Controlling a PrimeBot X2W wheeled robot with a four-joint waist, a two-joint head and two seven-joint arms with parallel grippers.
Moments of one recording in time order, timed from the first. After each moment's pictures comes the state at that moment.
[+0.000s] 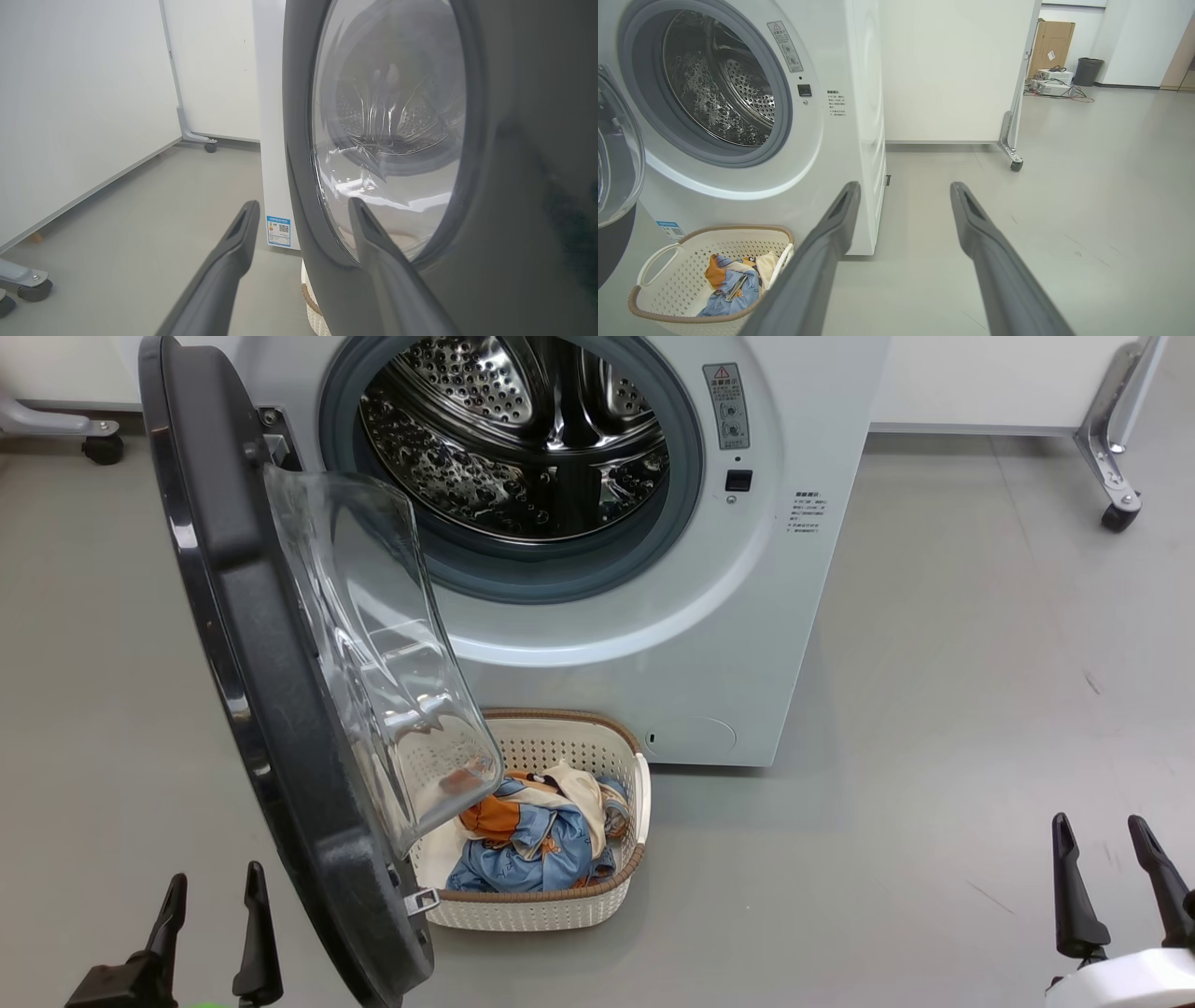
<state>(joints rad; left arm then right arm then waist) 0.16 0.04 0.06 0.14 -0.28 -0.13 -0.25 0.18 -0.27 0.05 0.11 0.36 0.03 -0.26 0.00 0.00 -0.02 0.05</state>
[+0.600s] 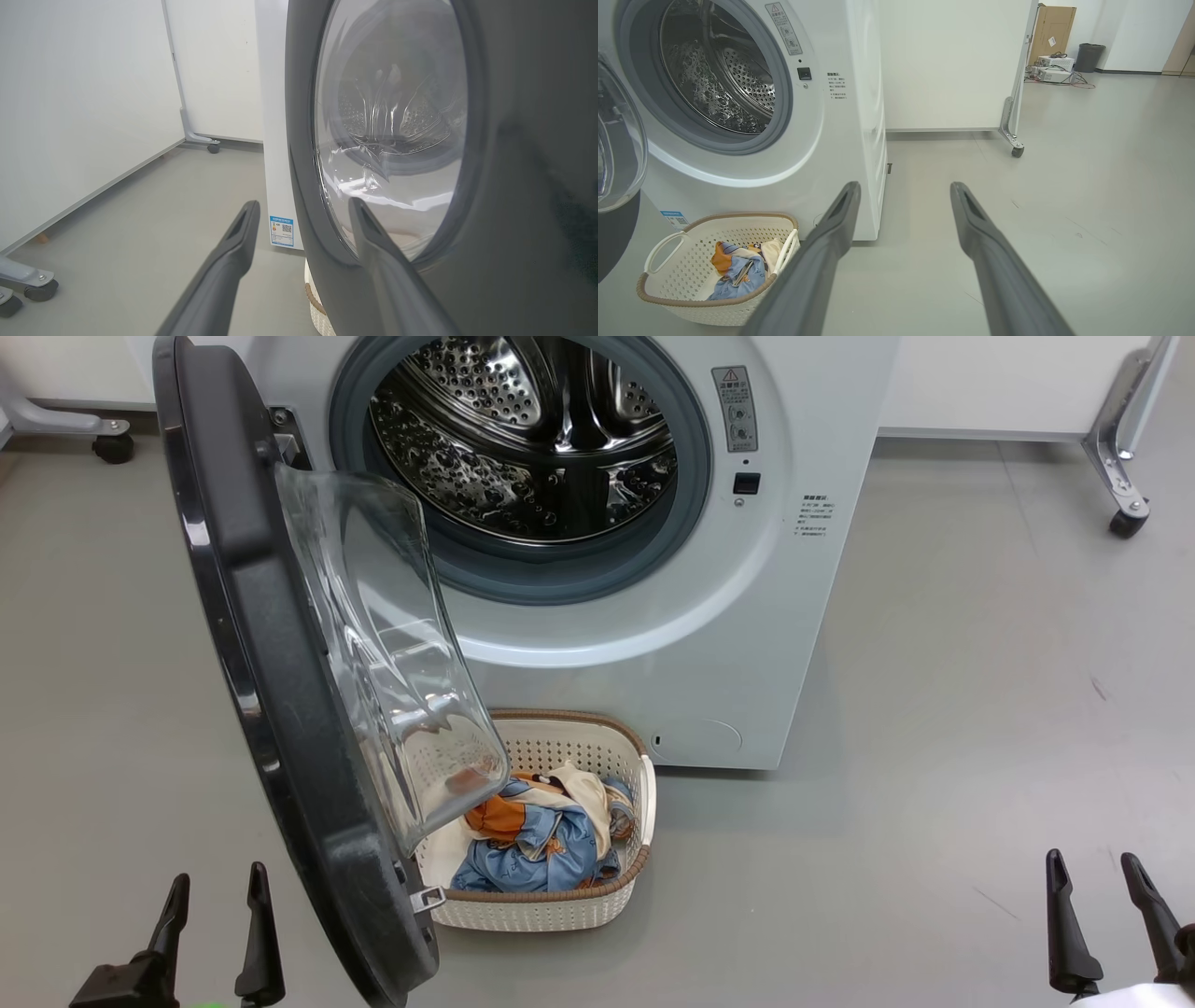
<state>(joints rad) 0.16 0.04 0.06 0.14 -0.27 -0.13 -0.25 0.24 -0.19 -0.02 0.11 0.29 0.08 -0.26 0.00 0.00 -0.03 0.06</state>
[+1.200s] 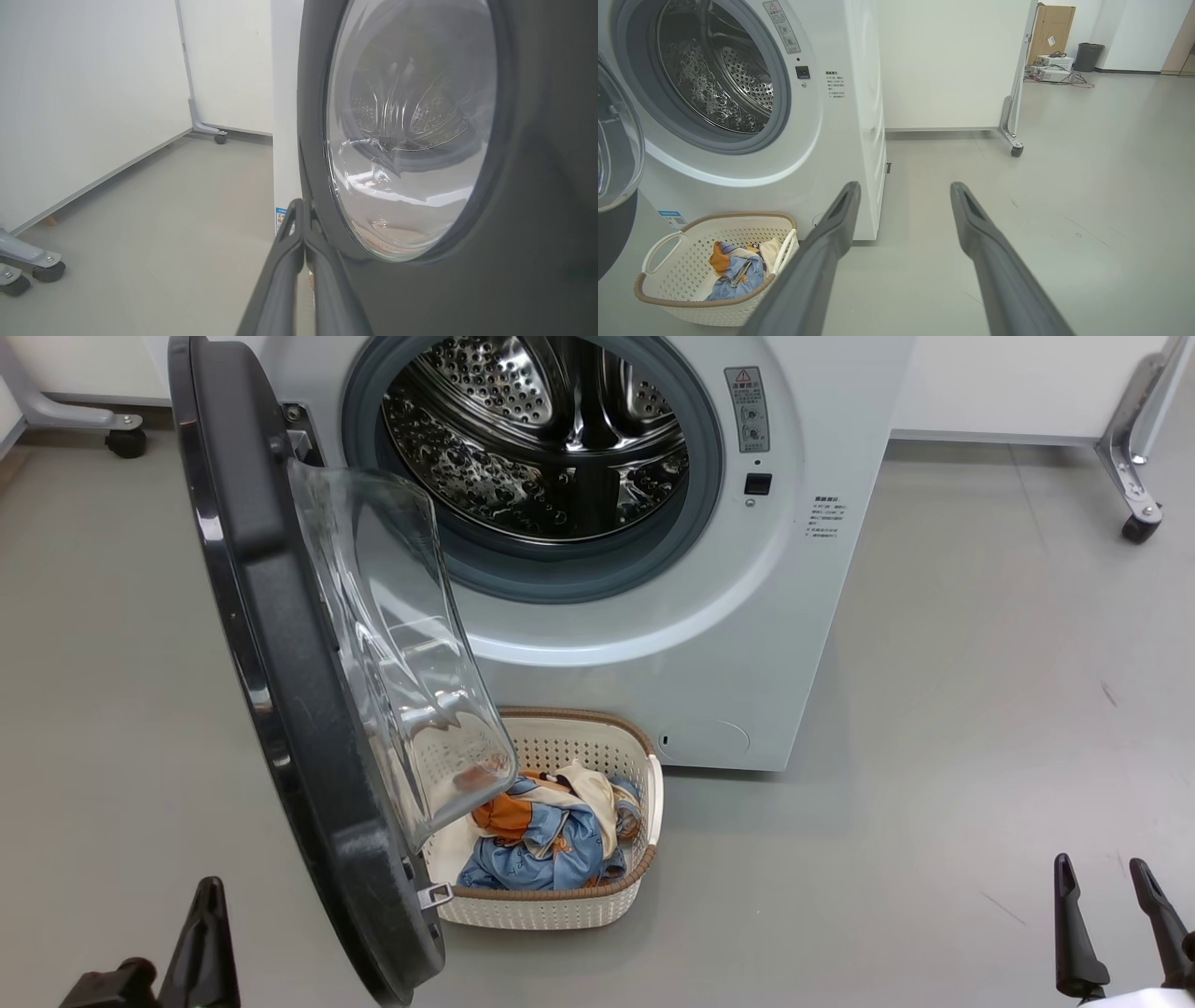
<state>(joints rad) 0.16 0.04 0.07 0.16 -0.29 -0.13 -0.25 0.24 -0.15 -0.07 0.12 0.25 0.11 -0.26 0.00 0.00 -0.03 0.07</state>
